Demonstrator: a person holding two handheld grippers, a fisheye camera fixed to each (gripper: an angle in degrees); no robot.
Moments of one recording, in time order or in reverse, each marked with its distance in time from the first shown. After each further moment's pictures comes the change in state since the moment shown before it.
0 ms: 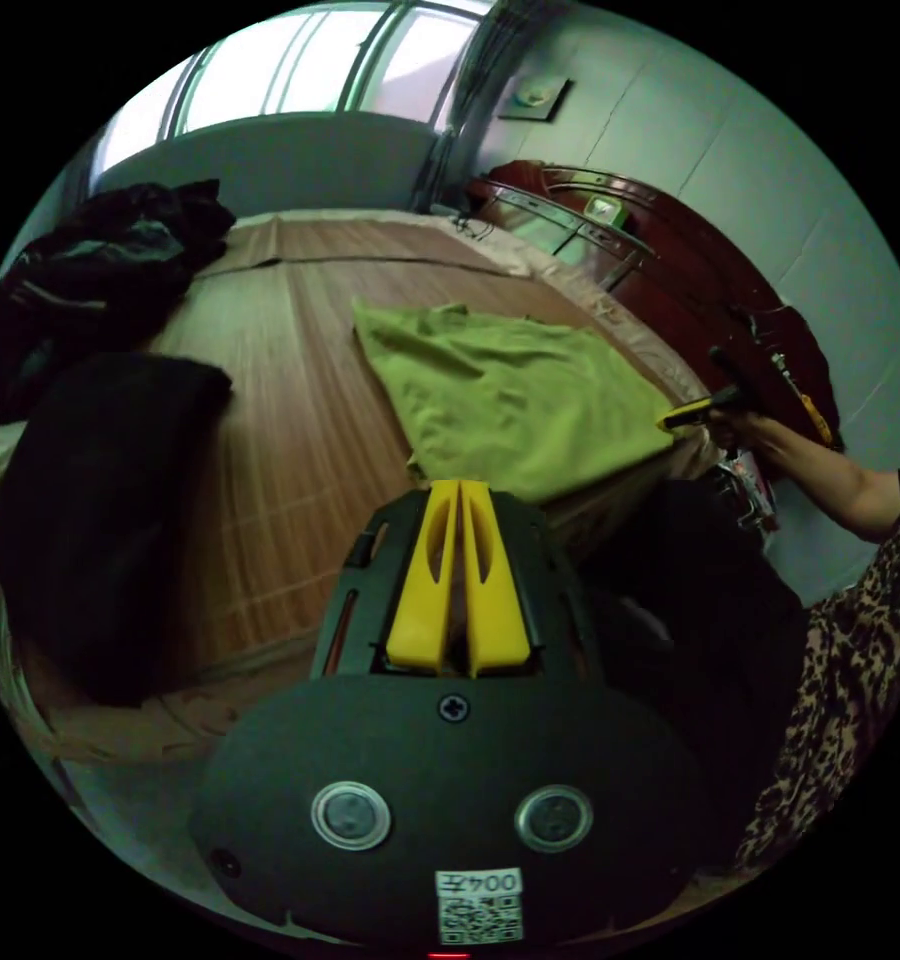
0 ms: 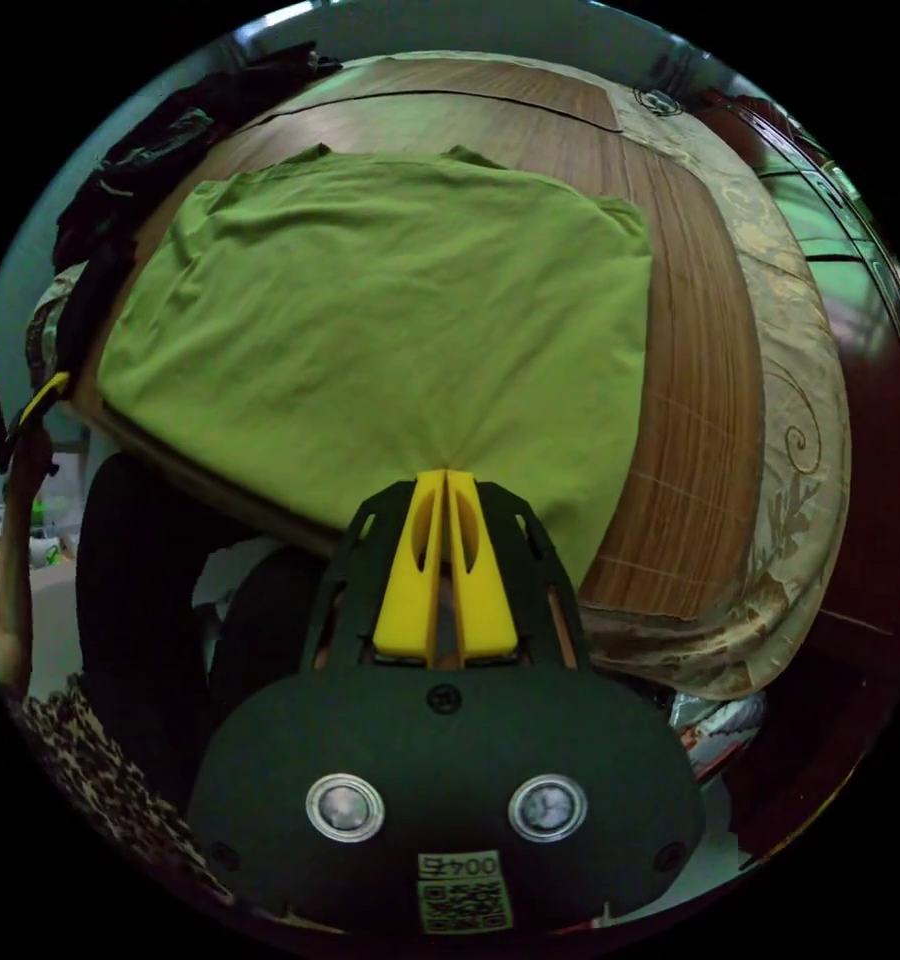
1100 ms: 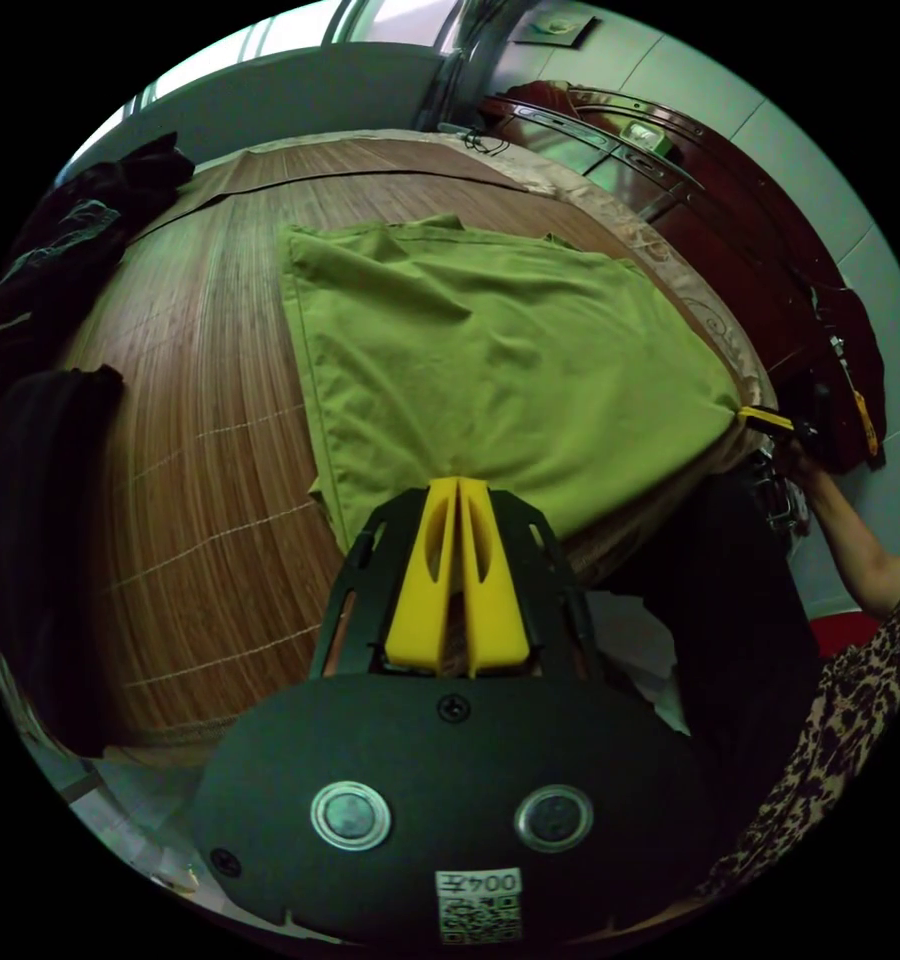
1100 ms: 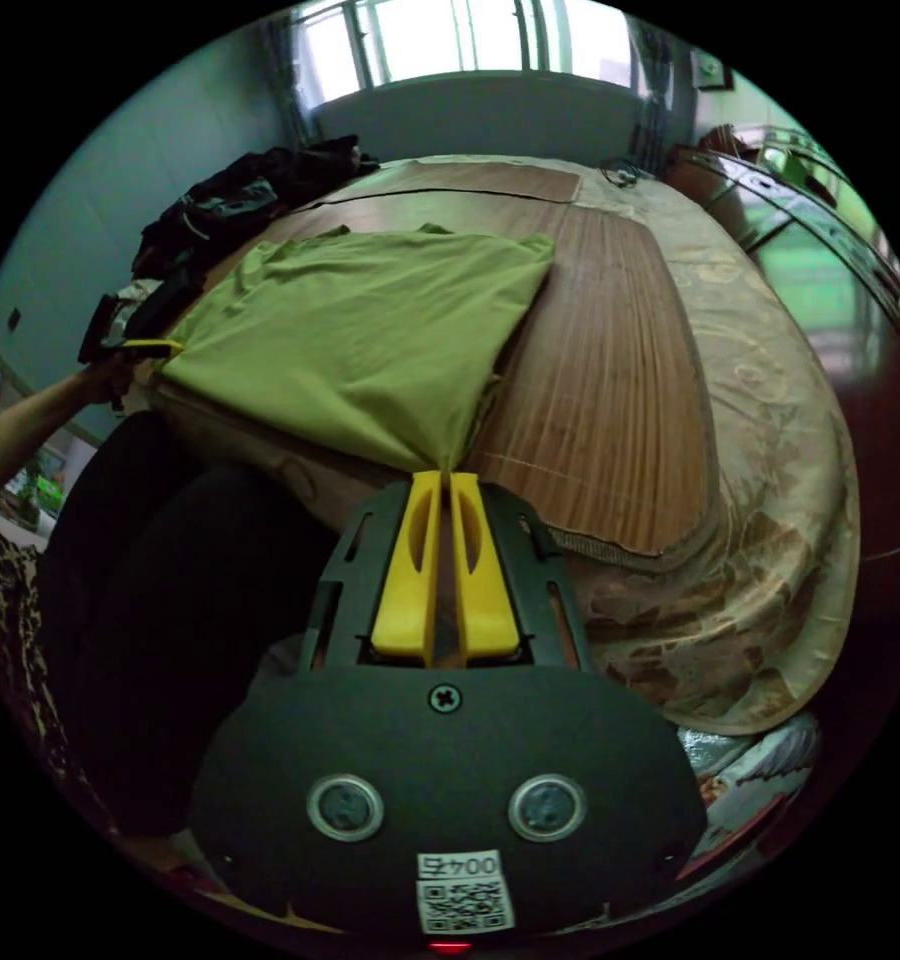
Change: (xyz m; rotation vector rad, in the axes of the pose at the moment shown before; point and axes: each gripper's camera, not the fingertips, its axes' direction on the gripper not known) left arm 0.028 -0.055 0.106 -0.254 -0.018 -0.053; right arm 0.087 0.196 0.056 0.321 -0.120 -0.053
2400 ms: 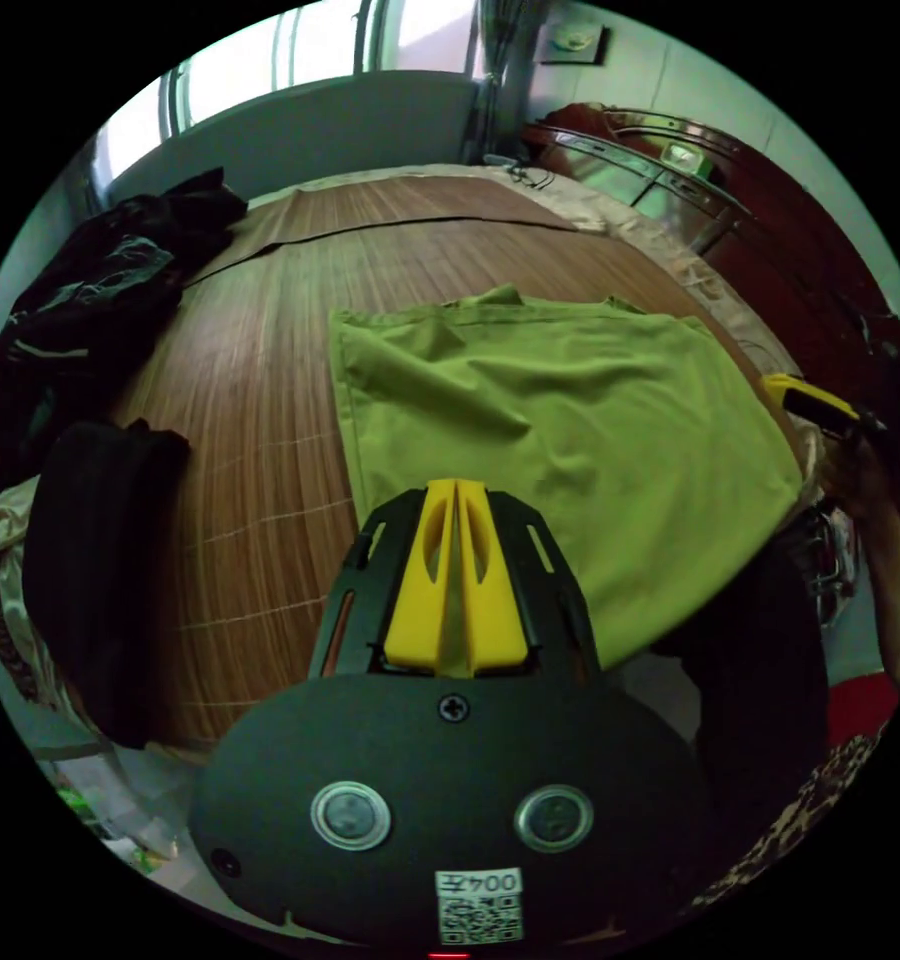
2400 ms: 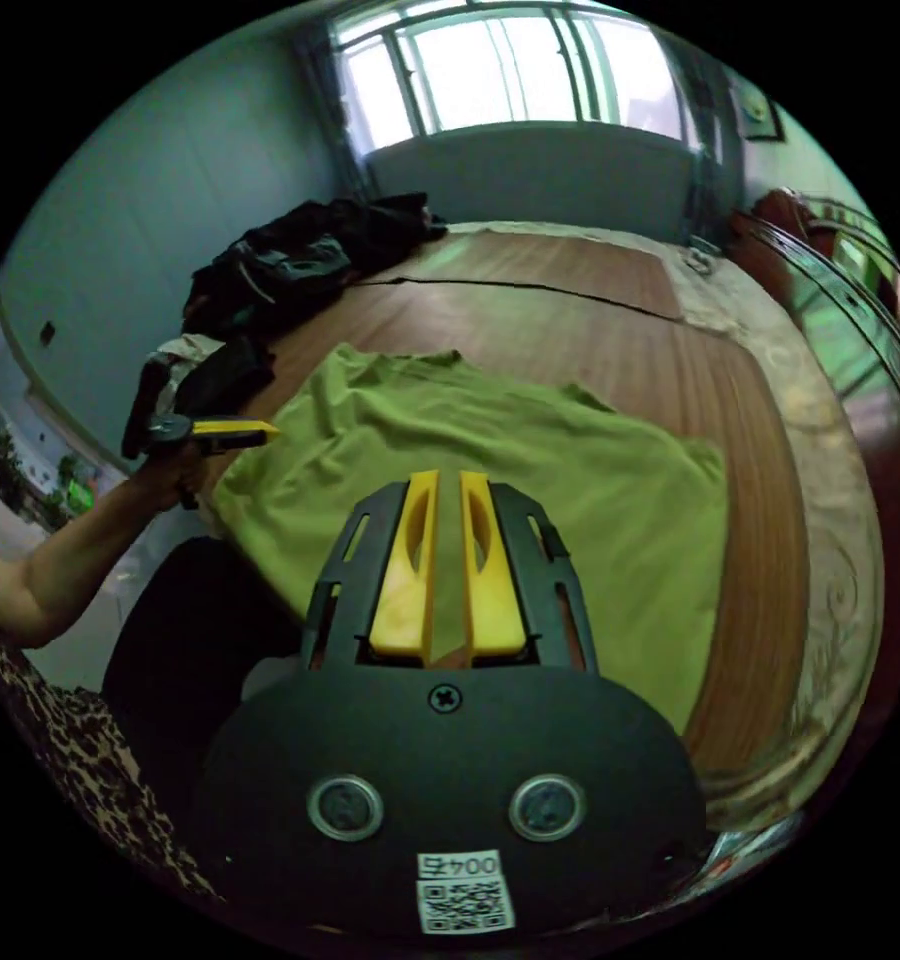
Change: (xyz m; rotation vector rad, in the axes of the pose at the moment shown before) left arm 0.022 -0.090 -0.007 0.080 -0.220 -0.102; right arm -0.212 -0.330 -0.001 0.161 -0.101 -0.109
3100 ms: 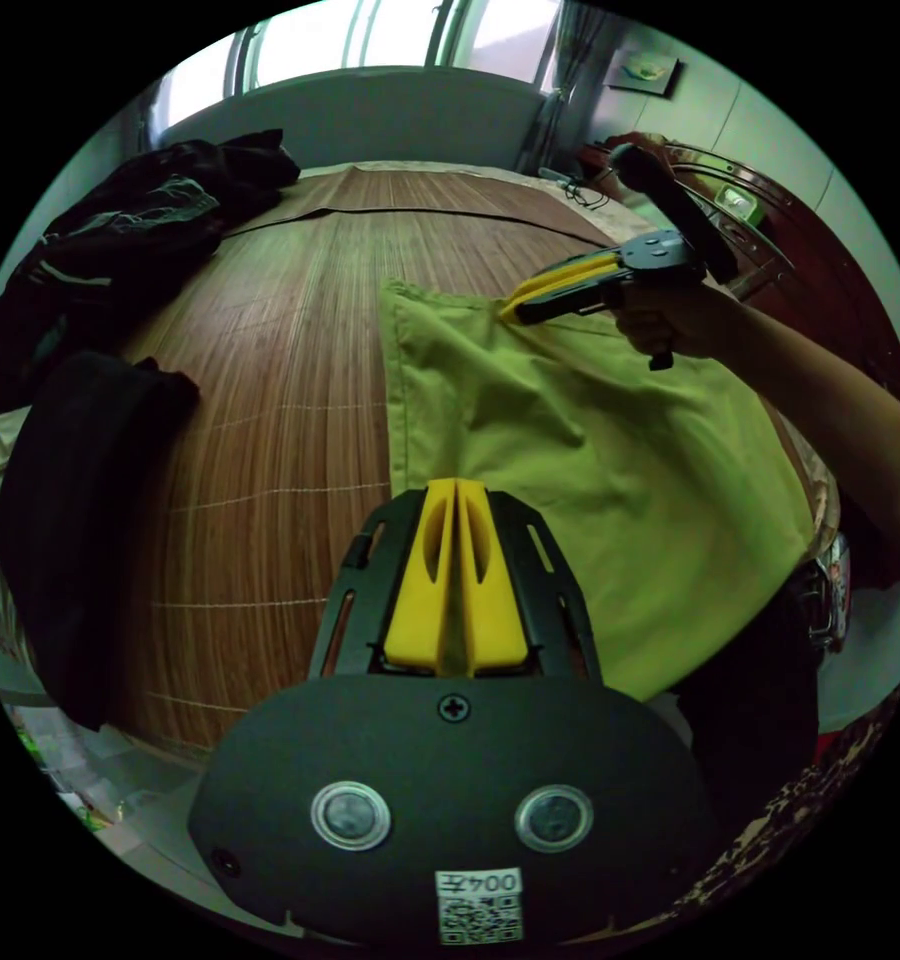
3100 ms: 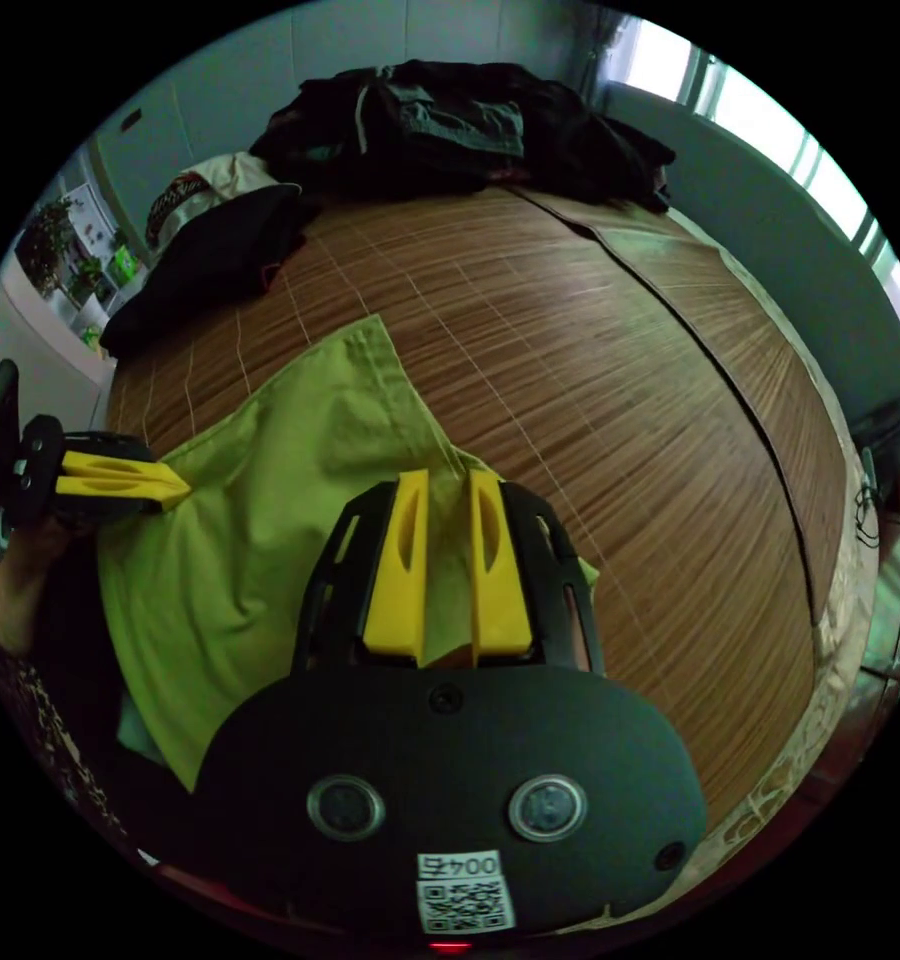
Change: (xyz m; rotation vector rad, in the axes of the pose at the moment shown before) left arm -0.011 -0.009 0.035 0.031 0.041 -0.101; right arm -0.083 -0.318 0.225 -0.271 -0.033 -0.561
